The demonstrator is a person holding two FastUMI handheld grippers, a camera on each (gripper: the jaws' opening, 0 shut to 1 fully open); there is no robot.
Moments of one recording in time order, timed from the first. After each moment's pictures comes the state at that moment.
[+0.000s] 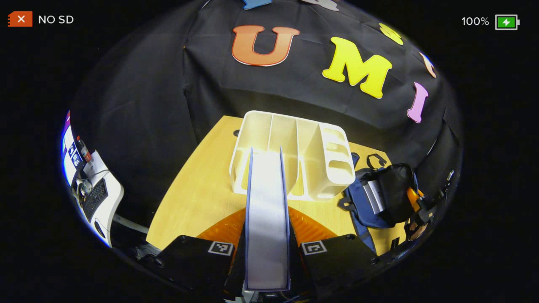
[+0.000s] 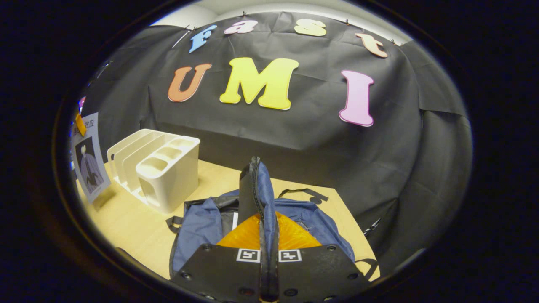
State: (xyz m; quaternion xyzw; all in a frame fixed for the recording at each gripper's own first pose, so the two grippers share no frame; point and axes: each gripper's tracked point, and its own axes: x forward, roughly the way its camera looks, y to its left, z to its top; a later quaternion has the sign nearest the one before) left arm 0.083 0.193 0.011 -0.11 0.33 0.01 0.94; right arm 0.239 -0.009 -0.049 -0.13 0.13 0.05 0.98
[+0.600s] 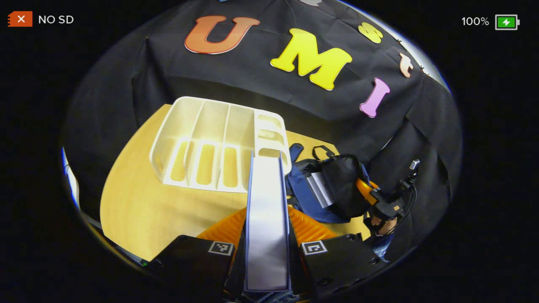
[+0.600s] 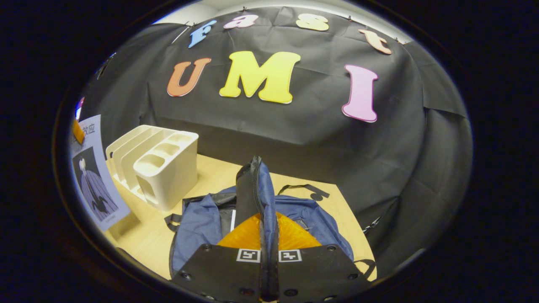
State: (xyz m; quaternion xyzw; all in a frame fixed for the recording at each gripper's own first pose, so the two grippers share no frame) left arm 0.100 0.048 0.020 -0.18 0.33 -0.17 0.91; right arm 0.247 -0.012 -0.048 -0.14 0.16 0.05 0.98
